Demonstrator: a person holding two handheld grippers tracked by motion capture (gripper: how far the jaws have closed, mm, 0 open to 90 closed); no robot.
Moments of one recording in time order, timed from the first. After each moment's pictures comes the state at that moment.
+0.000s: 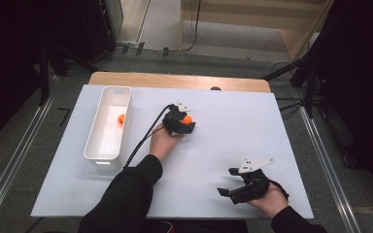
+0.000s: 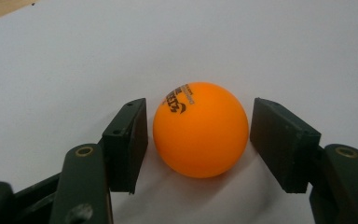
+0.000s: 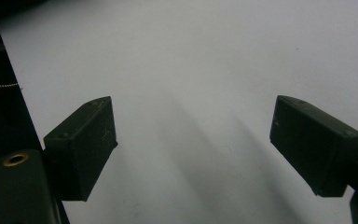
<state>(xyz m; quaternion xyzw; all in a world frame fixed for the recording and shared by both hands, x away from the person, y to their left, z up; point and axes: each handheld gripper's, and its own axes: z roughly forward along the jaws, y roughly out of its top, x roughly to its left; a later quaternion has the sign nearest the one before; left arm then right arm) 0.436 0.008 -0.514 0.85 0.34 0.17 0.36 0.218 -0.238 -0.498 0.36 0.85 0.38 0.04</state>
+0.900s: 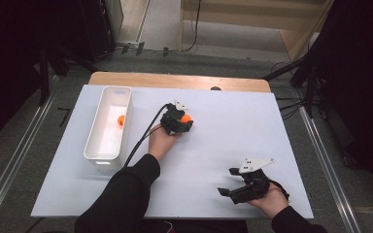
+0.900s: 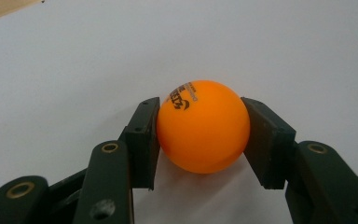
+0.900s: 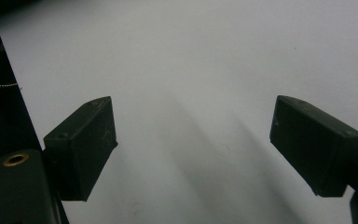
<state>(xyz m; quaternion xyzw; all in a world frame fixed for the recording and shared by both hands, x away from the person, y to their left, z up) 0.433 0.015 -0.502 0.85 0.36 0.14 0.36 0.218 -0.239 -0.498 0.36 0.85 0.38 0.04</state>
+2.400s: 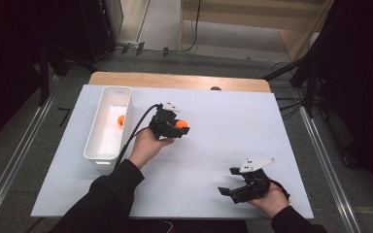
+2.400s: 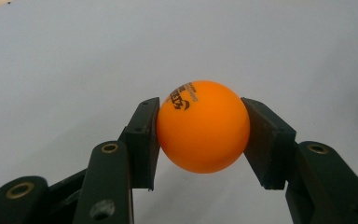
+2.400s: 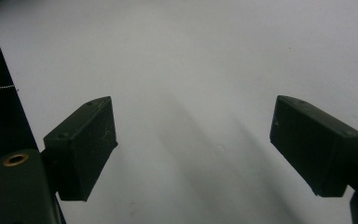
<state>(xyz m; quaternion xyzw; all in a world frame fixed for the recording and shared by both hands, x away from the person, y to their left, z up) 0.393 0.047 -0.451 0.86 0.32 0.06 0.38 0.219 -0.240 -0.497 0.37 0.85 0.38 0.05</state>
